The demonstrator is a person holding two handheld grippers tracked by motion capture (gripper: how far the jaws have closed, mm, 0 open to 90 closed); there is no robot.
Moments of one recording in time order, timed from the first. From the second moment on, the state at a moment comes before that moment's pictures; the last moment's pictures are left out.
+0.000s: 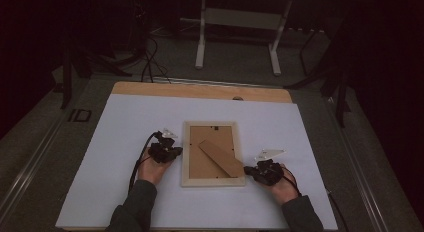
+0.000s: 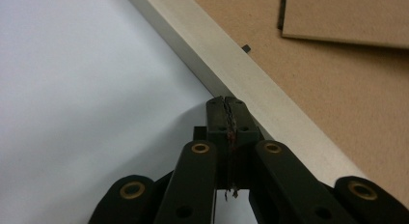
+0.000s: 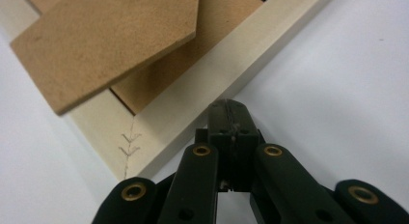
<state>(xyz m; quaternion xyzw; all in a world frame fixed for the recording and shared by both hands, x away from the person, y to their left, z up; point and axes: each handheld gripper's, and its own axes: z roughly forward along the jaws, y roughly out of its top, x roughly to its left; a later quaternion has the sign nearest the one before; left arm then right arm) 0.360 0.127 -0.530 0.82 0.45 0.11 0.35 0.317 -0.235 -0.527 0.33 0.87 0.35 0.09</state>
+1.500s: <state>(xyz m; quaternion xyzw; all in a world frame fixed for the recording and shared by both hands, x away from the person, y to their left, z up) 0.293 0.149 -0.513 0.81 0.42 0.12 0.40 0.292 -0.144 -0.530 0.22 0.90 0.36 0.04</state>
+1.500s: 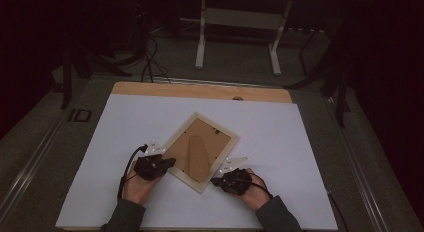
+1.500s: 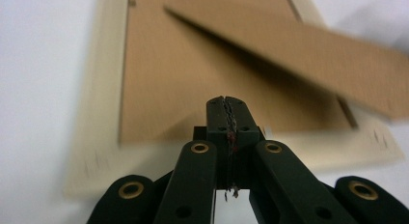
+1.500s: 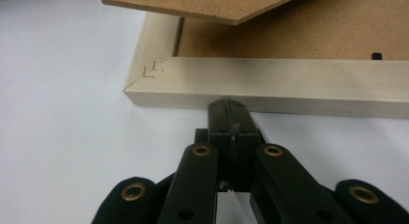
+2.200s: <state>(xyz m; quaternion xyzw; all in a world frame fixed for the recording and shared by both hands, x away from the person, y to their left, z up) 0.262 0.156 -0.530 0.83 0.42 0.13 0.35 0.295 -0.113 -0.530 0.20 0.91 0.37 0.03</state>
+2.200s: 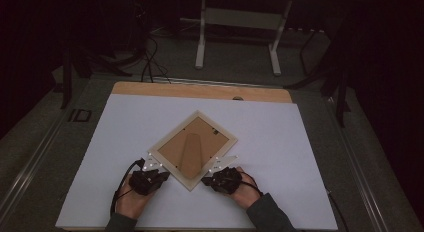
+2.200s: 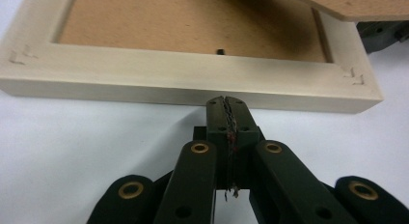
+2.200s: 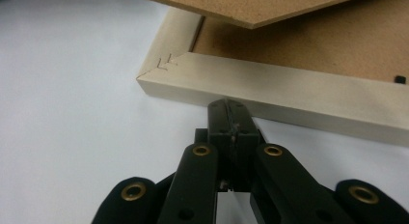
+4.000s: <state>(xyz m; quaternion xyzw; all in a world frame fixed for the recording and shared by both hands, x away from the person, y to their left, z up) 0.267 0.157 -0.534 0.81 0.46 0.14 0.35 0.433 -0.182 -0.517 0.42 0.81 0.37 0.15</state>
